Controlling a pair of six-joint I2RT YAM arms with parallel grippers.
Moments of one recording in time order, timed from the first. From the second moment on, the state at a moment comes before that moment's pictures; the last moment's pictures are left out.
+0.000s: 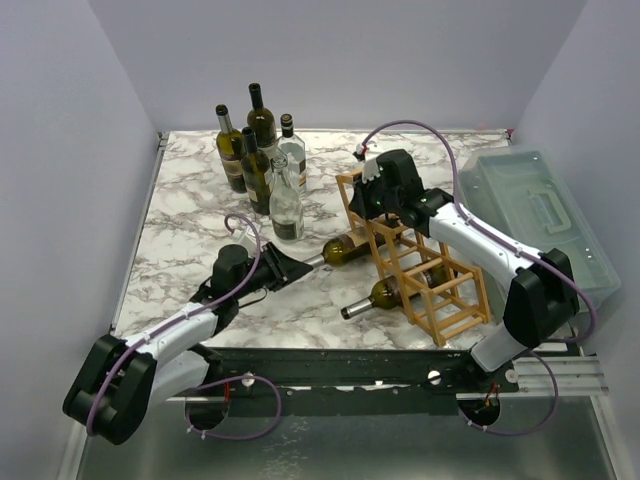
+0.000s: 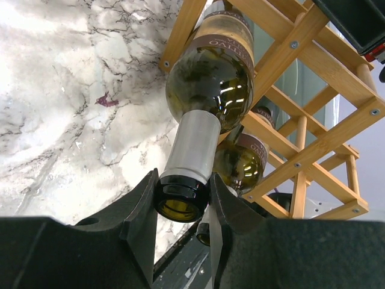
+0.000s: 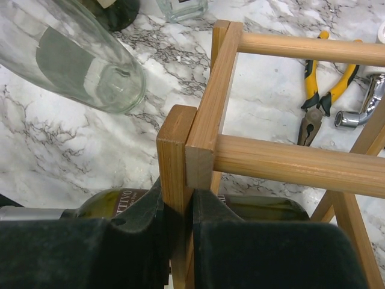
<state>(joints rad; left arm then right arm) -0.46 1.03 0.27 0.43 0.39 -1.06 0.58 1.59 1.27 -0.29 -0.09 0.10</state>
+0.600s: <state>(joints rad) -0.37 1.40 0.30 0.63 0.61 -1.00 0.53 1.64 1.31 -0.27 -0.23 0.06</state>
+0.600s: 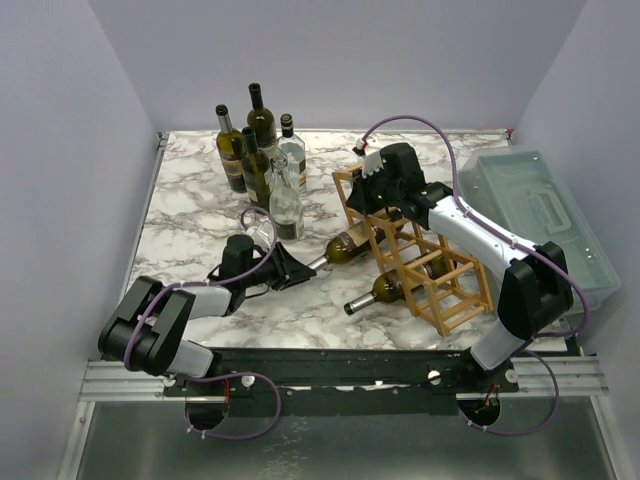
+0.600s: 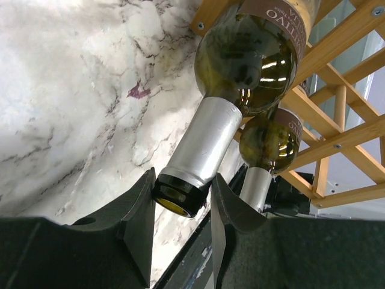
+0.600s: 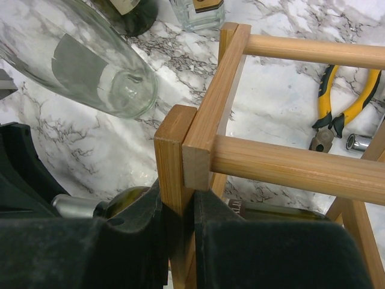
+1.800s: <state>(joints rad) -0.49 1.62 0.51 0.67 0.55 -1.05 0.53 1.65 1.31 -0.27 -0.28 0.03</state>
